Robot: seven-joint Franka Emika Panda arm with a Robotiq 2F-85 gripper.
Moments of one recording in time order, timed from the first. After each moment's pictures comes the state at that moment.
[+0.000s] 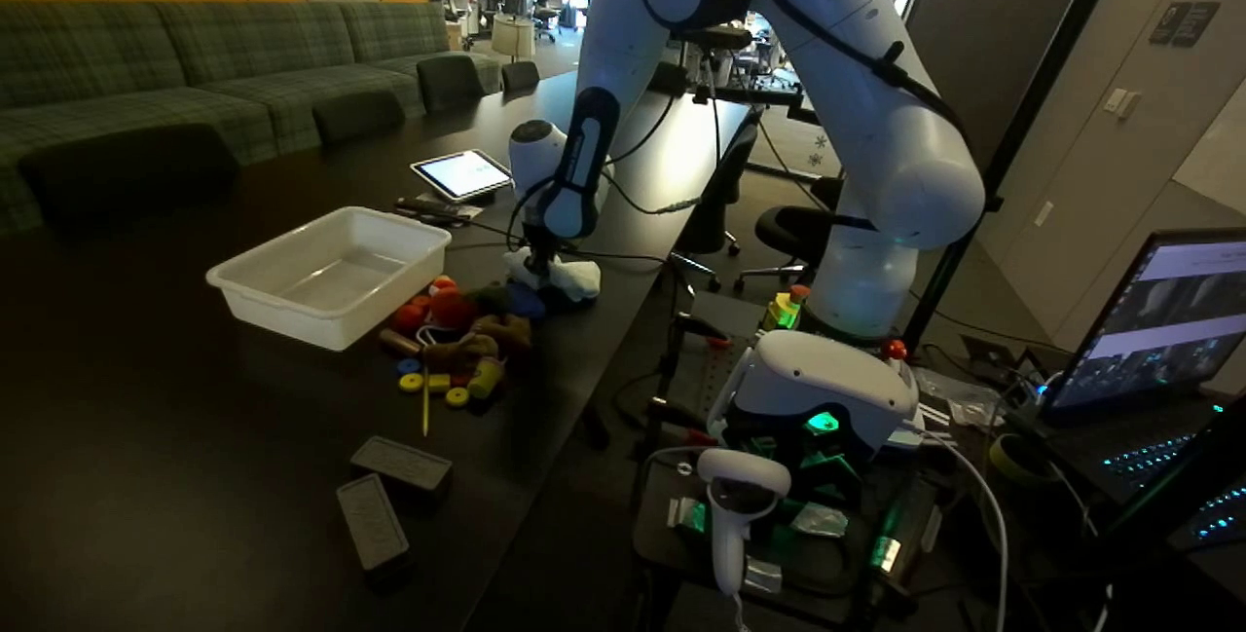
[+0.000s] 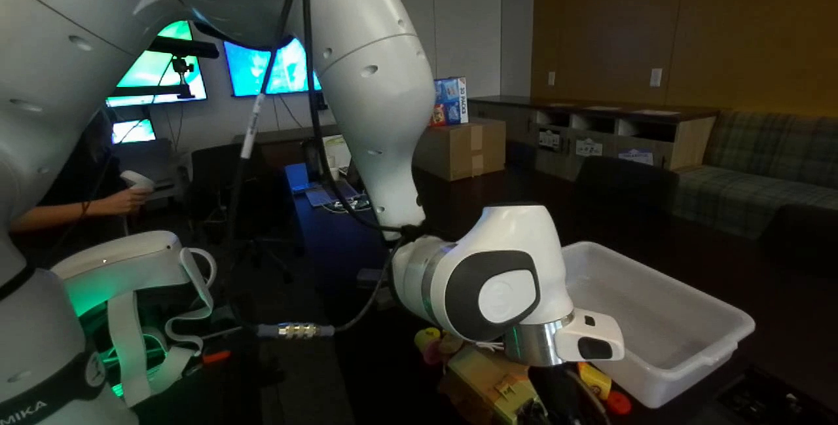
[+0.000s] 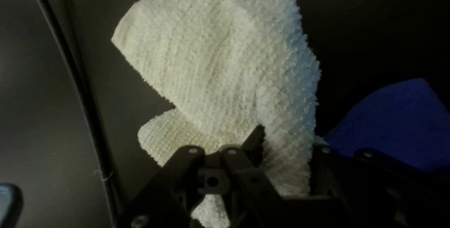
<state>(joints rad) 0.02 0.76 -0.38 -2.09 -0.37 2.90 0.11</state>
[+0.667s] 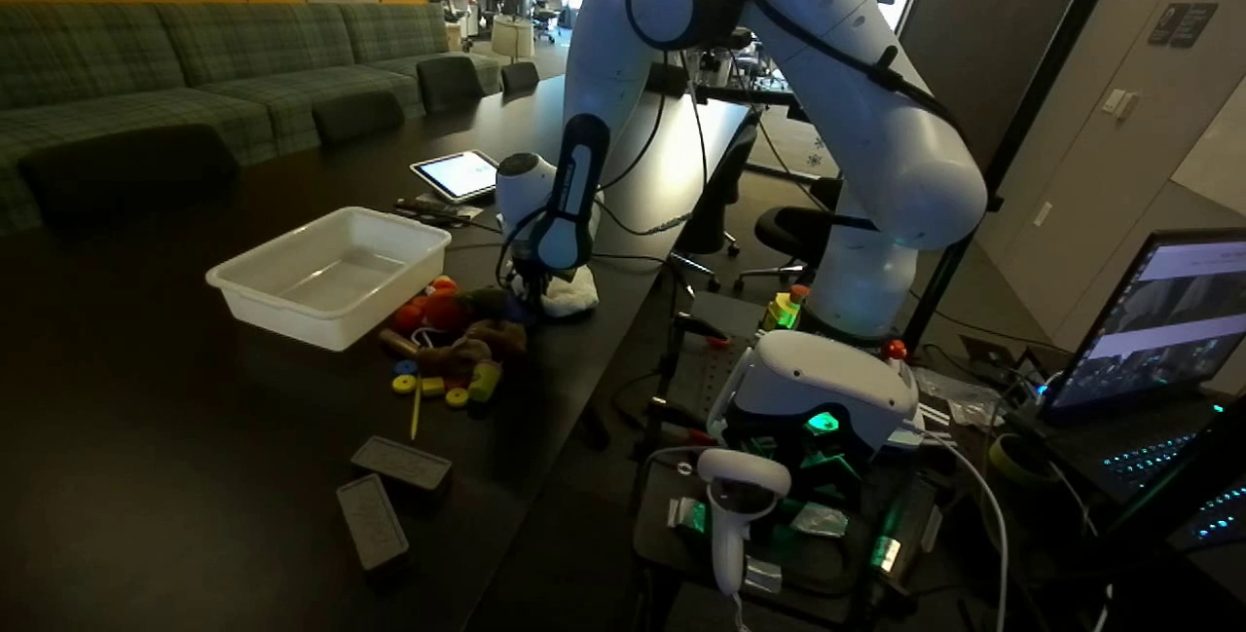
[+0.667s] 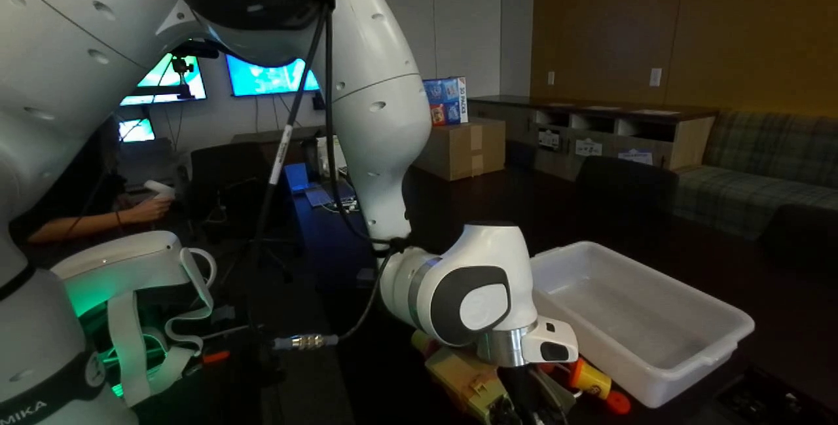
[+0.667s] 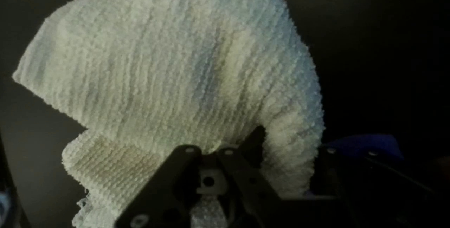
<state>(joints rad) 0.05 0.83 -0.30 -2.08 -0.36 2.90 0.09</state>
